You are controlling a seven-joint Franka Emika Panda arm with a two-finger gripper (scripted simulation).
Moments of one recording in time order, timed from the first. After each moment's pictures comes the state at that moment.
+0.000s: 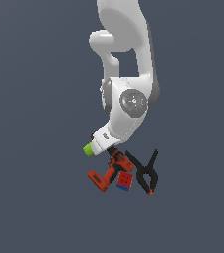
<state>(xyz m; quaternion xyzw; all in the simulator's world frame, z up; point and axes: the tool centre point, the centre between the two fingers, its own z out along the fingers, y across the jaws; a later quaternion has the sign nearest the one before) 0.014 0.005 0.132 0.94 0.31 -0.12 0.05</state>
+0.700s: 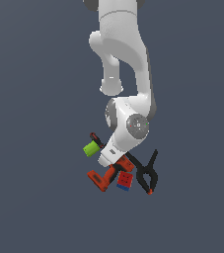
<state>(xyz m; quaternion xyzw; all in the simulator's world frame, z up) 0.009 0.009 0.063 0.89 0.43 -0.17 0.05</state>
